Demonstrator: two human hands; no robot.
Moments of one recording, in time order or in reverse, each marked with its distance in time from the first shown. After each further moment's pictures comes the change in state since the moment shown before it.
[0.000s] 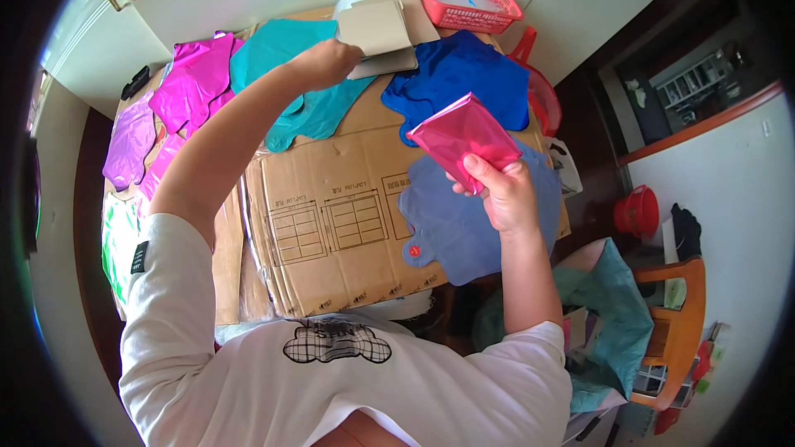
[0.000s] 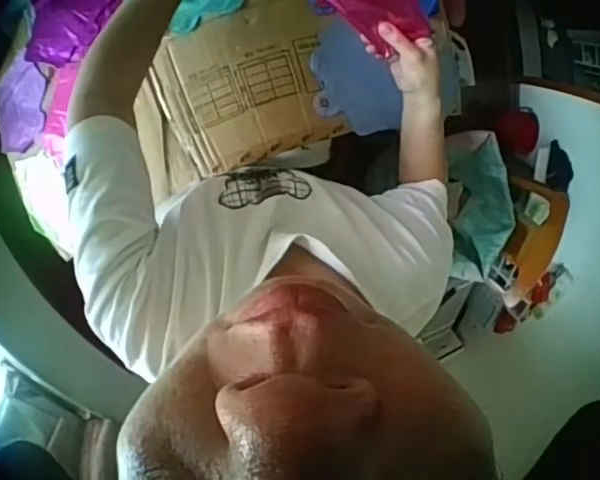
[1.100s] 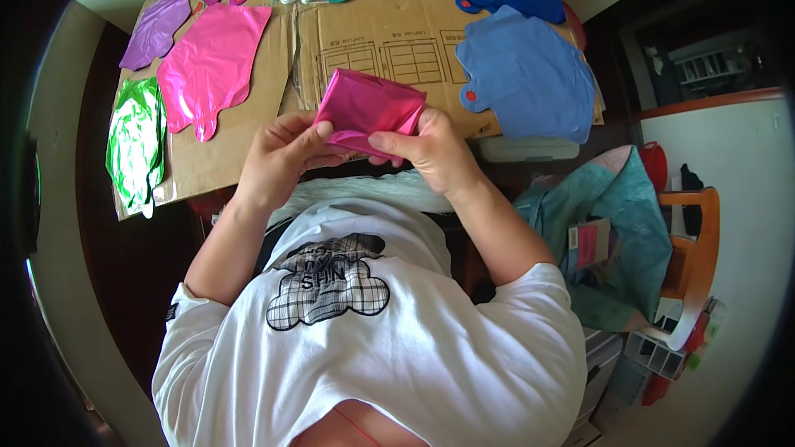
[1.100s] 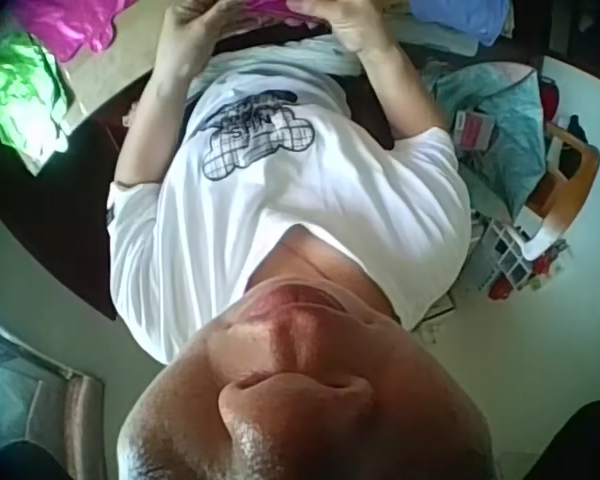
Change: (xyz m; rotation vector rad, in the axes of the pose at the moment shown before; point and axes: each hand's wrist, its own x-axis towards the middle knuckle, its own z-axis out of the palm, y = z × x) left_hand -0.375 0.186 -0.015 -1.685 0.167 -0.545; right_hand -0.153 0.074 0.139 0.048 -0.397 0.229
